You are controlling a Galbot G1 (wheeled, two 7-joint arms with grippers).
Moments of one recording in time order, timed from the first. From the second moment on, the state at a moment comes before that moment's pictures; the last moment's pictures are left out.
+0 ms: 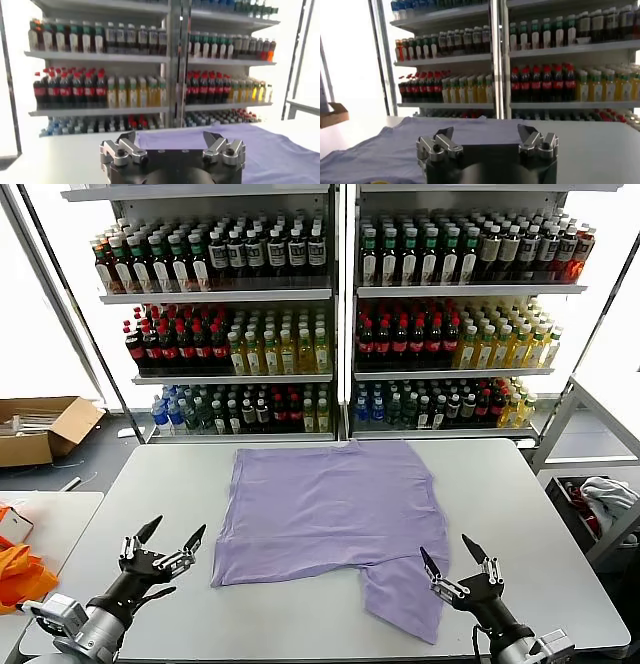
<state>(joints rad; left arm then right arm) 1.59 -1.20 -0.79 -2.15 -0.46 0.40 0.32 -1.78 1.24 0.68 2.22 0.35 -0.24 -0.22</state>
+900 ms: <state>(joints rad) 1.54 -1.13 -0.63 -2.01 -0.54 0.56 0.20 -1.86 1.25 0.59 2.23 0.26 -0.40 -0.12</state>
